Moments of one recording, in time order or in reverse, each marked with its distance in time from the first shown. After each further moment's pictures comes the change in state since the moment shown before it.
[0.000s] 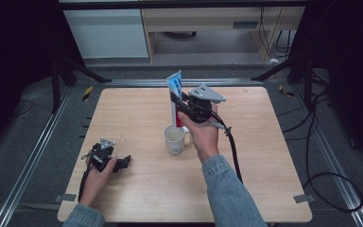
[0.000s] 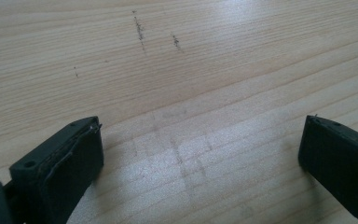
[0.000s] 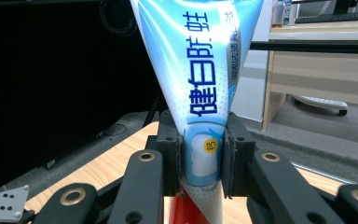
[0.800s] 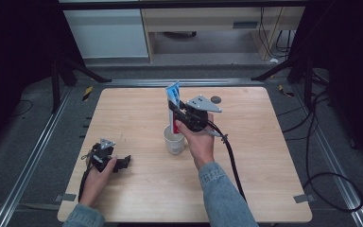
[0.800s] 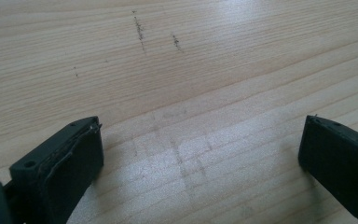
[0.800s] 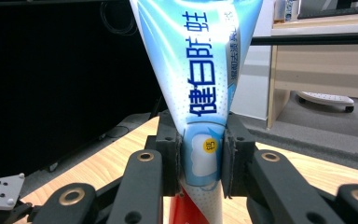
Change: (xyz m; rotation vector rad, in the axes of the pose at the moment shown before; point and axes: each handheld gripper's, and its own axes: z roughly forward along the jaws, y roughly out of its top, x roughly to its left) left arm 0.000 0.000 0.000 0.002 0.000 0.002; right arm 0.001 -0.036 0.008 -0.021 0.005 0.015
